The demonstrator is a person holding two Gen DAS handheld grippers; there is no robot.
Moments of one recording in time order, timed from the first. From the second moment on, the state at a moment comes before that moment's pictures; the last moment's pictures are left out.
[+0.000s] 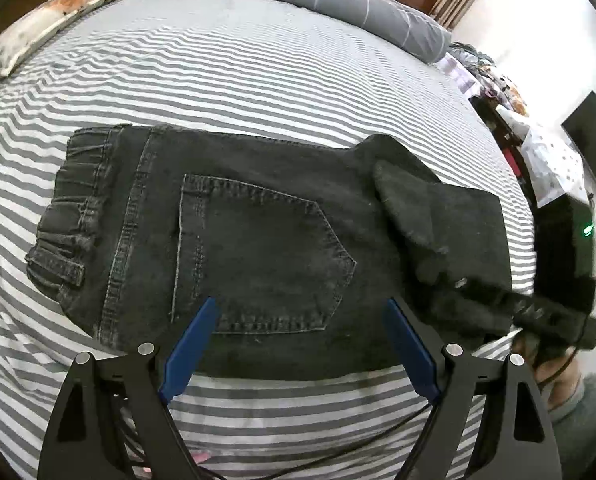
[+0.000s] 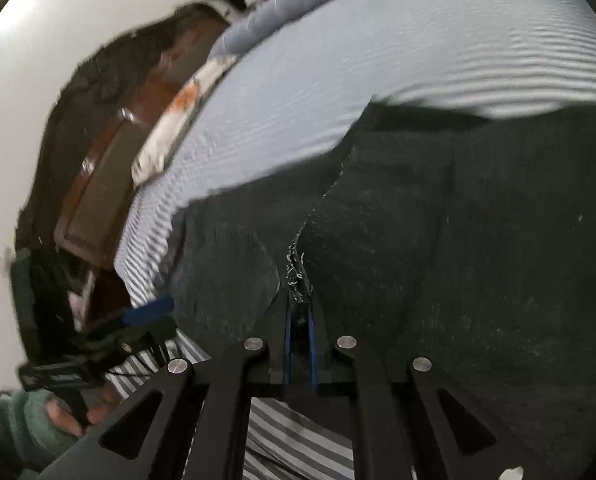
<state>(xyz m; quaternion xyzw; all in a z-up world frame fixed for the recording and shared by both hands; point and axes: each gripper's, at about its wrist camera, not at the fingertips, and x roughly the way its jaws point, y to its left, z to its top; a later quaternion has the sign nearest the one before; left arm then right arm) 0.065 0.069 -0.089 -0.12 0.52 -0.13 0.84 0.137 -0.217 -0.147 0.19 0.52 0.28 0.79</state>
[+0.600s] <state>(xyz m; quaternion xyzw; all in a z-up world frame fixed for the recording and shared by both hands) 0.084 0.037 -0.105 -0.21 0.55 -0.20 0.79 0.040 -0.283 -0.147 0.31 0.51 0.17 0.79</state>
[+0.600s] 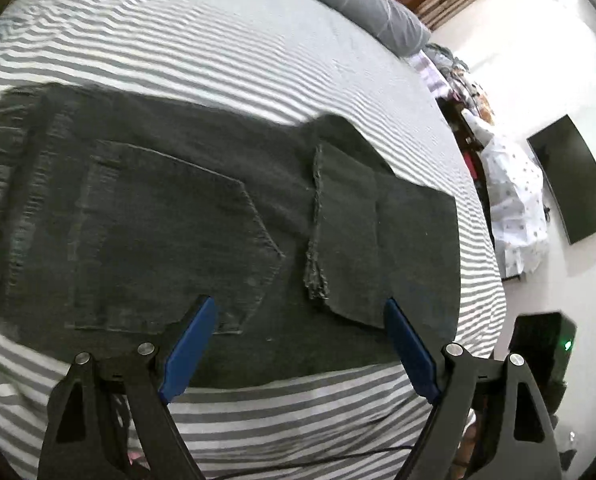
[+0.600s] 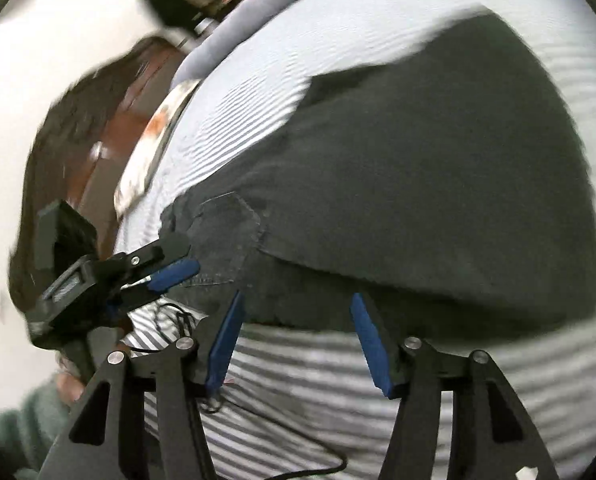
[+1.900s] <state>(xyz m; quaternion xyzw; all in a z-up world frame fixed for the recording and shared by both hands) 0.077 -0.029 -0.134 -0.11 0.57 -0.17 0.80 0.023 -0.389 -0.173 0.39 0.49 -0.01 0.78</state>
